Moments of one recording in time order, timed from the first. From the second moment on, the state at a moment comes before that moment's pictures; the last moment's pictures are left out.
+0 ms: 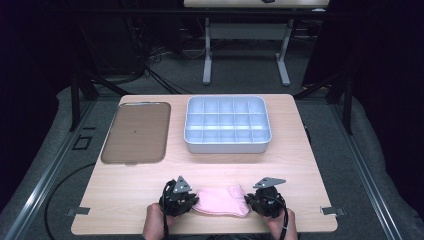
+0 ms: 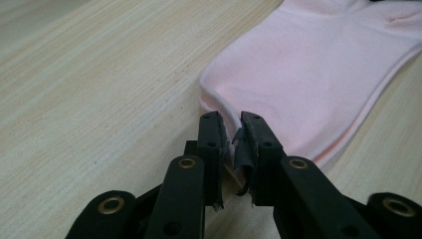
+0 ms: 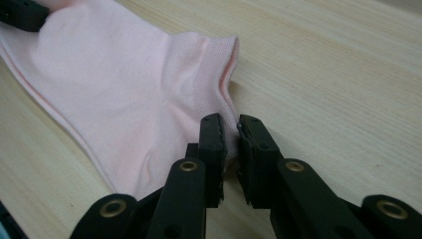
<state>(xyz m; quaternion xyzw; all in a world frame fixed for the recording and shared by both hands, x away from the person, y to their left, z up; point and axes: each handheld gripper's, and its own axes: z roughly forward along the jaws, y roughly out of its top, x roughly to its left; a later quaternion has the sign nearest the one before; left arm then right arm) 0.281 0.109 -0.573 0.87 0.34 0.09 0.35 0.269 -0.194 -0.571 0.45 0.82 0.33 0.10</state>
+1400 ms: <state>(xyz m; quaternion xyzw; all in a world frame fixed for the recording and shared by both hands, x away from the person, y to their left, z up) 0.282 0.120 -0.582 0.84 0.36 0.08 0.40 0.270 -0.207 -0.573 0.49 0.80 0.35 0.09</state>
